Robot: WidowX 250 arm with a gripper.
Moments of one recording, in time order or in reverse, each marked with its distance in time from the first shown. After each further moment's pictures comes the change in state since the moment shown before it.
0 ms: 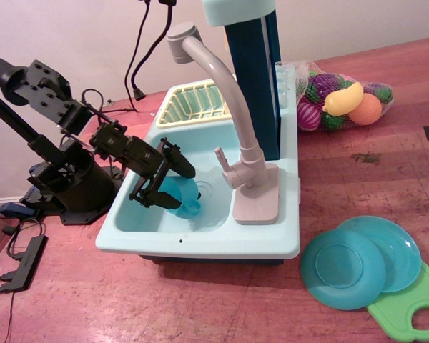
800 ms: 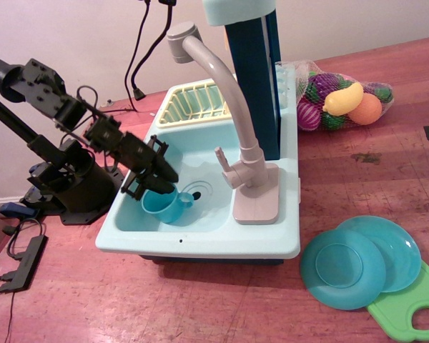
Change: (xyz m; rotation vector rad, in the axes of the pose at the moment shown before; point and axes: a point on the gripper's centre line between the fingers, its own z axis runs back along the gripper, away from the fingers) arm -0.015 0.014 0.010 0.009 0.037 0.130
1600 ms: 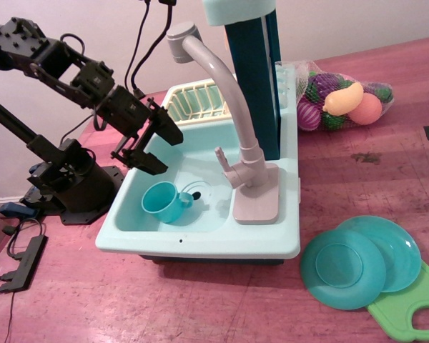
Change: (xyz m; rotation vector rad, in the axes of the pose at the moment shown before) arm 0.040 0.015 0.040 -0.012 -0.001 -0.048
